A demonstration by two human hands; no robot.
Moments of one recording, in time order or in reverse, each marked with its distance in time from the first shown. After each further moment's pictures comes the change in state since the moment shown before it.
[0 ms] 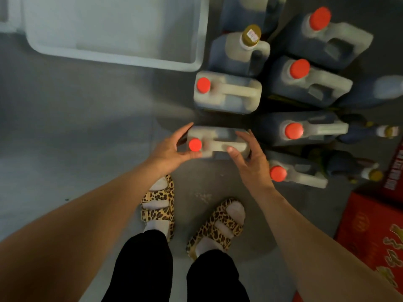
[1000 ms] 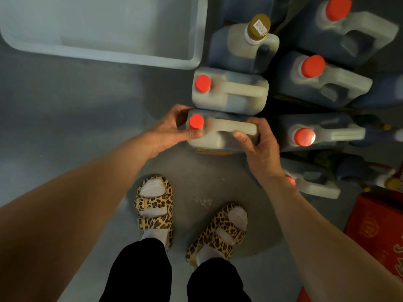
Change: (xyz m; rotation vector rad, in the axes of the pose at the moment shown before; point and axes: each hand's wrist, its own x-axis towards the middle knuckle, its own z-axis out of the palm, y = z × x) left_hand 0.061 0.023 -0.026 -0.080 -0.112 0.087; right_hand 0.049 -0.009 -0.006 0.047 0.040 -0.083
